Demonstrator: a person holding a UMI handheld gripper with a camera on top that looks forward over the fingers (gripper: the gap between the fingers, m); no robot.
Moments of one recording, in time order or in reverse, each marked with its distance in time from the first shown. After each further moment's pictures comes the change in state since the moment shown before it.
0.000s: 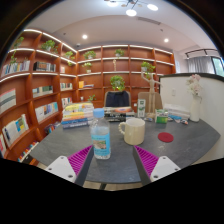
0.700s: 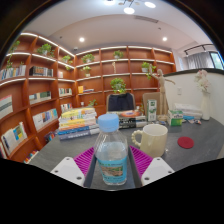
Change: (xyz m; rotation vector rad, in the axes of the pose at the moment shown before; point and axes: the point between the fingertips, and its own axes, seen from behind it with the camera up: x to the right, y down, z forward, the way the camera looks) arm -0.038 -0.016 0.112 0.052 -0.012 0.055
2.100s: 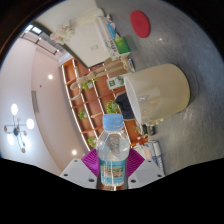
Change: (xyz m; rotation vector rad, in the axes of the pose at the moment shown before) arm 0.026 -0.118 0.066 0.231 -0.356 1.776
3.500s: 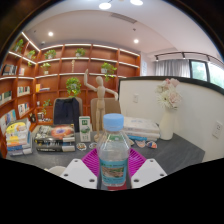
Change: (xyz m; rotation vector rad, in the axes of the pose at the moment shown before) arm -0.054 -0.245 -0.033 0.161 0.698 -1.851
